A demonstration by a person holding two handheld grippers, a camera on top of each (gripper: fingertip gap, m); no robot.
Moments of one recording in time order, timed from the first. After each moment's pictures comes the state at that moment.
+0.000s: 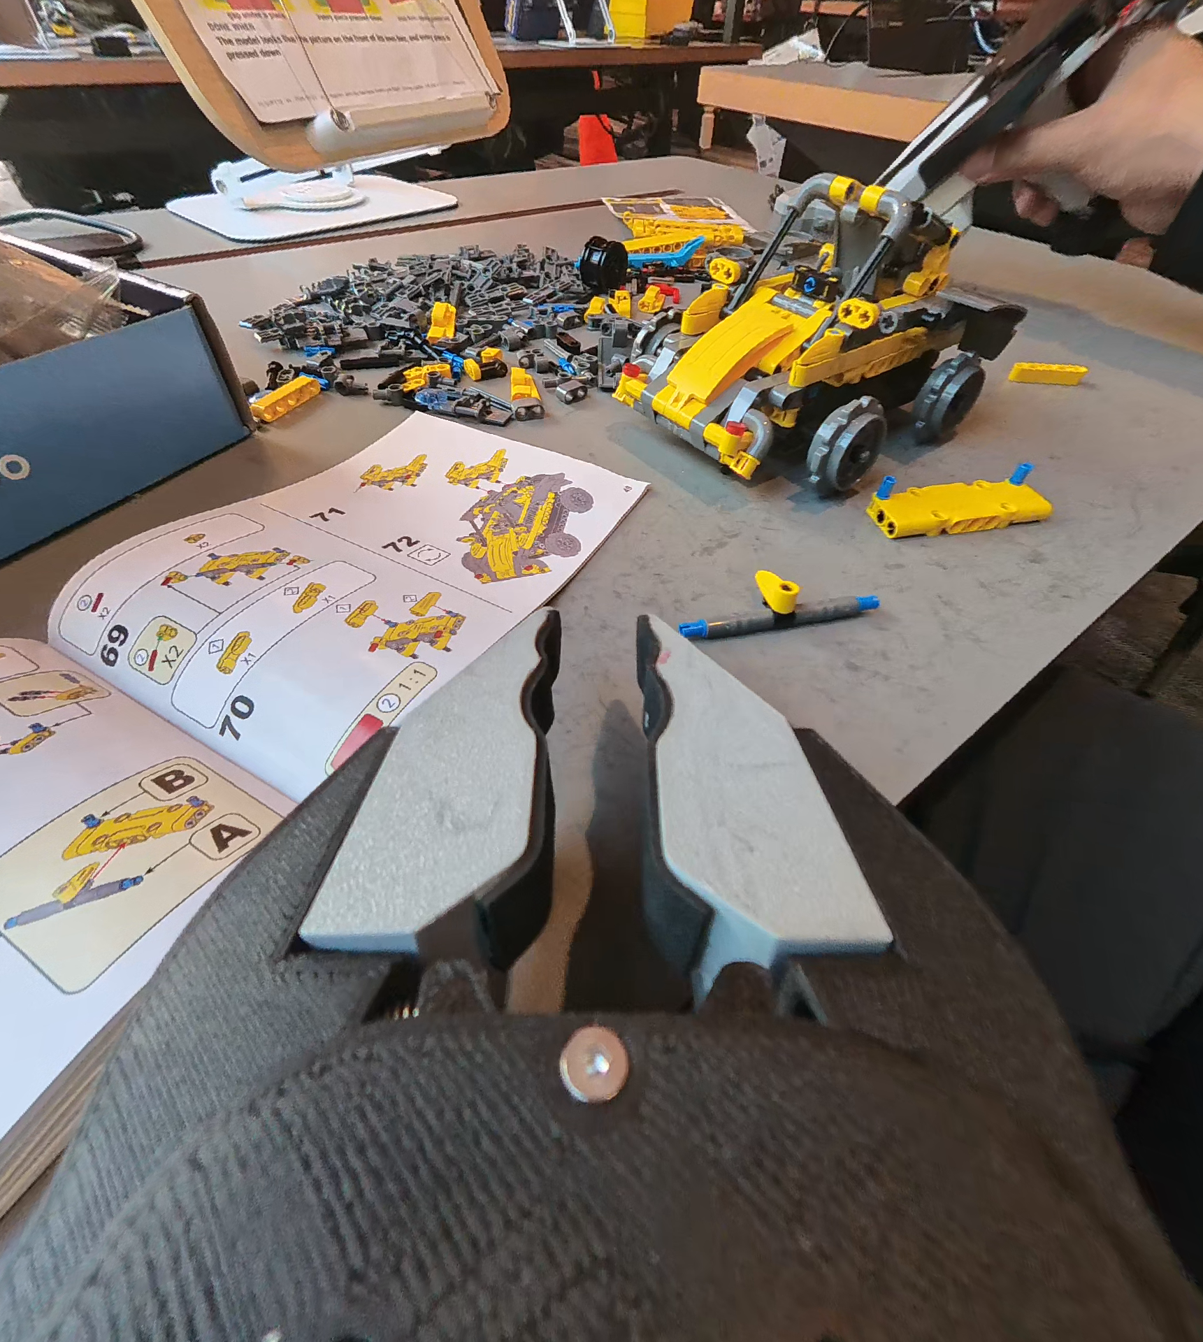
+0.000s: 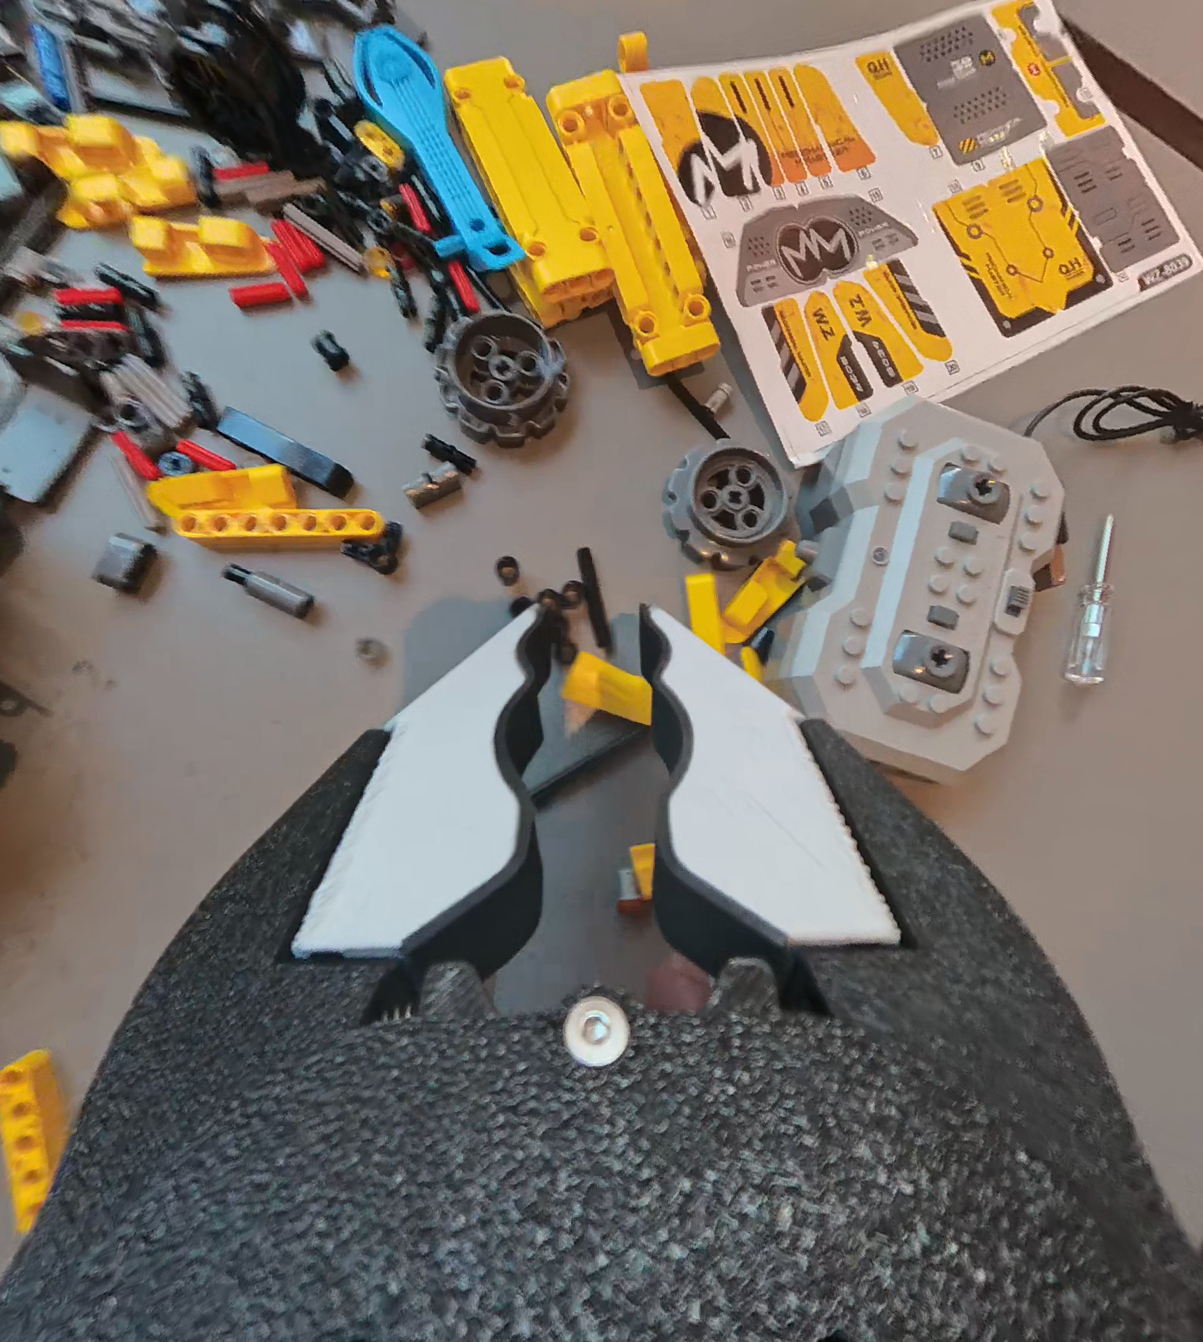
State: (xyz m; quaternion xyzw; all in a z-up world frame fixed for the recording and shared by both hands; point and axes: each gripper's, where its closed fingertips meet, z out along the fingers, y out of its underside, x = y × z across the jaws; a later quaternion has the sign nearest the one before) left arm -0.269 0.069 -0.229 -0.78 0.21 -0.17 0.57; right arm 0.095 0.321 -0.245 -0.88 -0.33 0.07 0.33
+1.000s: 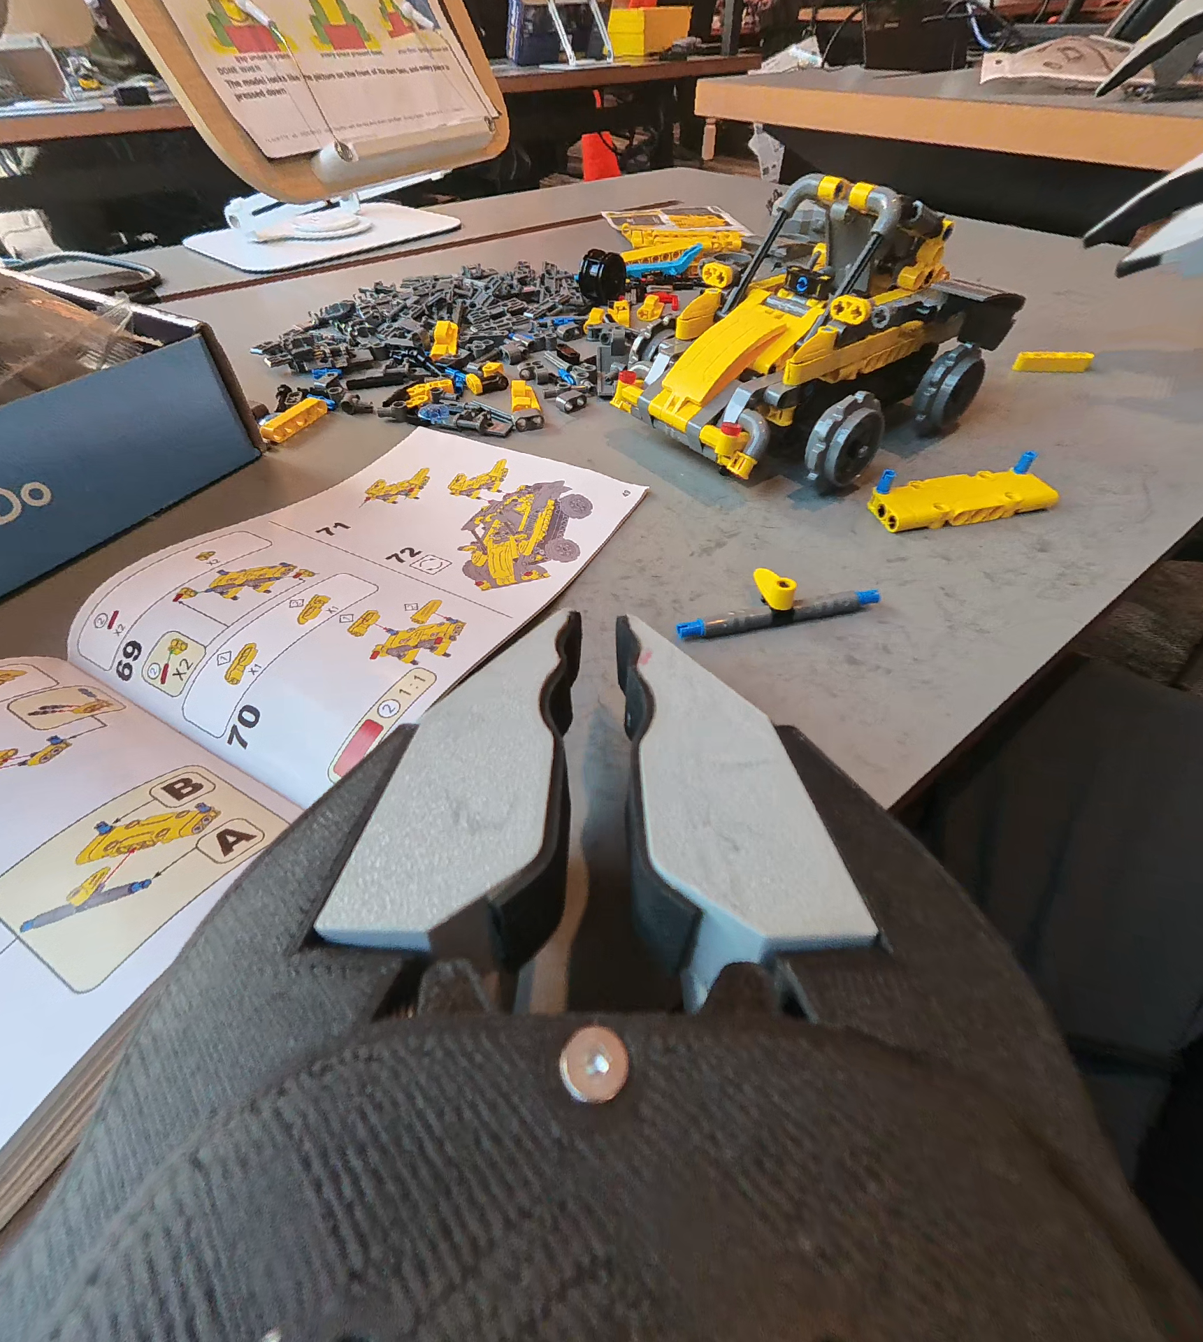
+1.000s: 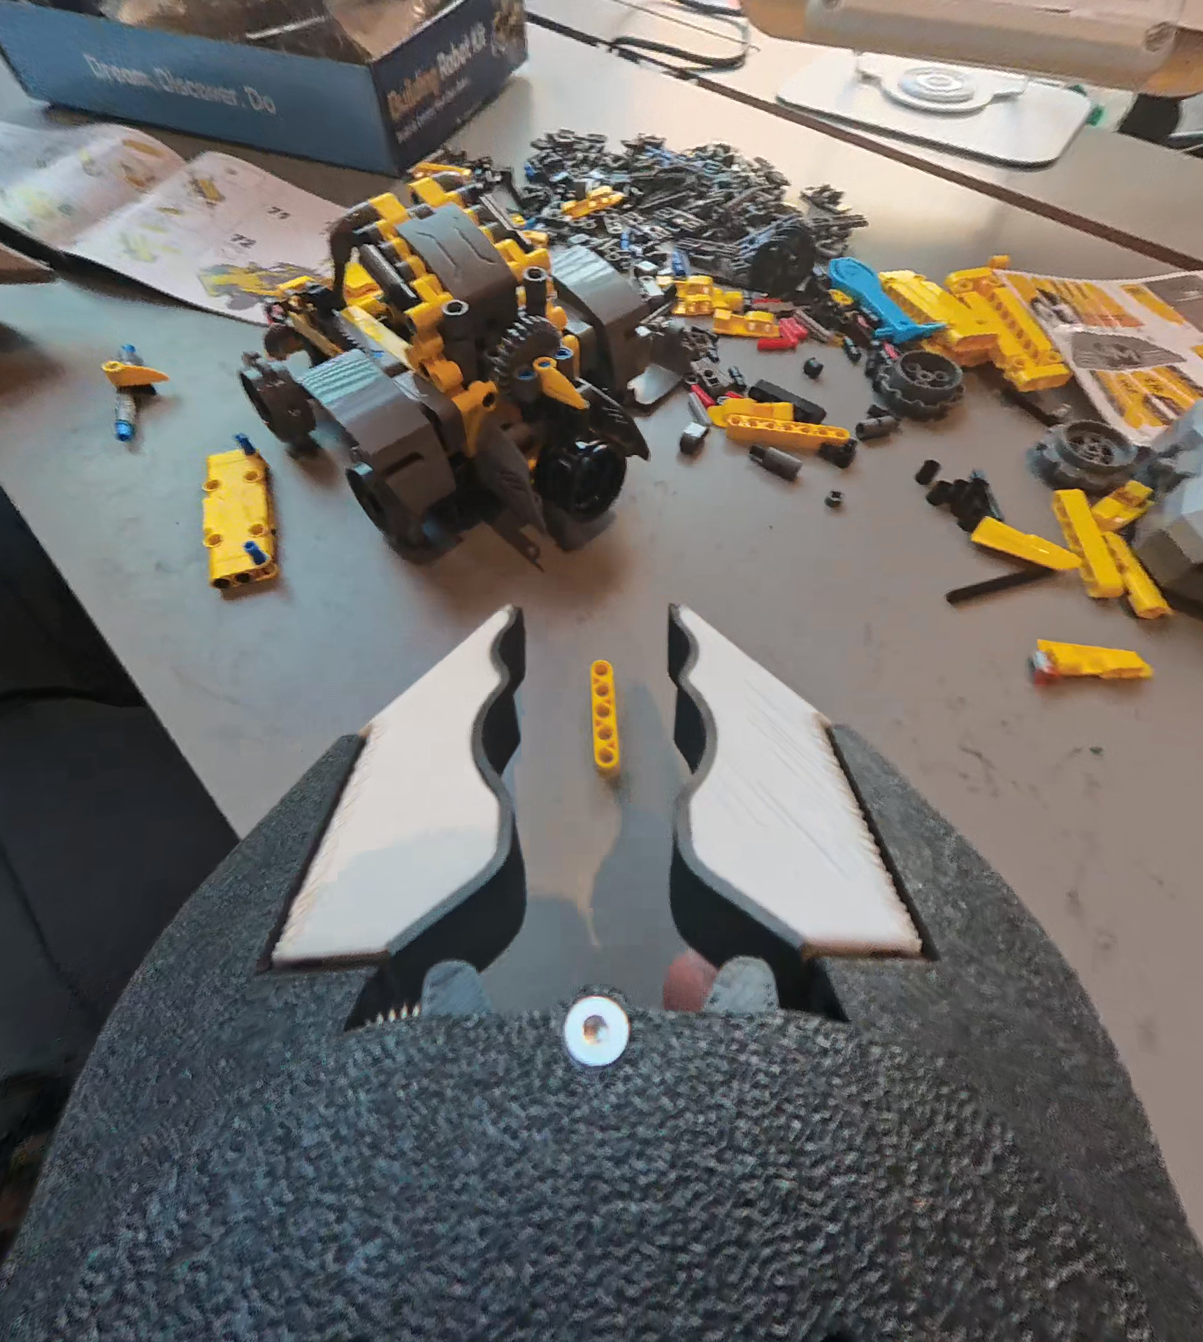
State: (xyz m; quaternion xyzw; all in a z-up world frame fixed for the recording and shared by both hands) left arm -0.268 0.067 -0.228 -0.77 0.22 -0.16 0.58; right arm 0.060 0.132 -0.209 -0.77 -0.37 0.22 0.47
